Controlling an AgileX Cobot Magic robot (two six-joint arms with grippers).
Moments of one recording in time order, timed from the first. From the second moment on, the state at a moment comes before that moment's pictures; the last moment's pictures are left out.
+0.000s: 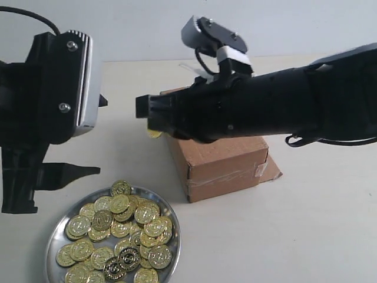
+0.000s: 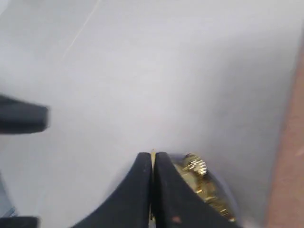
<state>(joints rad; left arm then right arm) -0.76 1.17 -0.85 -0.01 0.66 1.02 0.74 1.53 -0.82 1.75 0.28 -1.17</state>
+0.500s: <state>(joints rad) -0.76 0.87 -0.85 0.07 0.76 0.61 0.74 1.62 -0.84 1.75 -0.23 -1.29</state>
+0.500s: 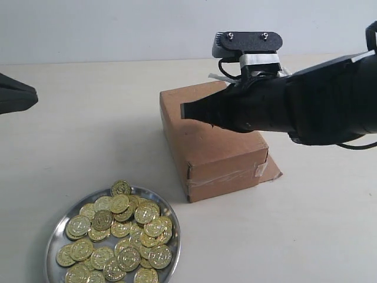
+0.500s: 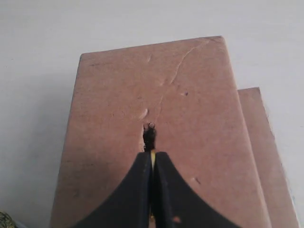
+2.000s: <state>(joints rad) -0.76 0.85 -0.85 0.07 0.82 0.60 0.74 1.70 -0.90 1.65 -0.27 -1.20</state>
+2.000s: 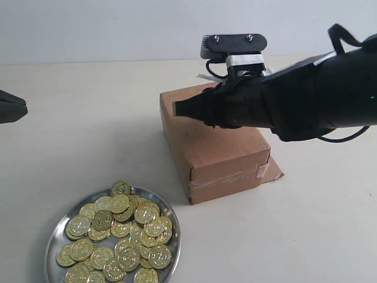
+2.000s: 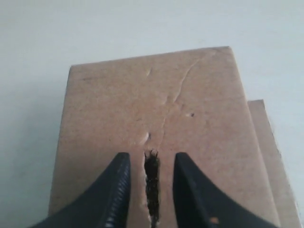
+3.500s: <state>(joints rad) -0.76 0.30 0.00 -0.40 -0.10 0.20 0.74 0.02 0.00 1.60 -0.15 -1.40</state>
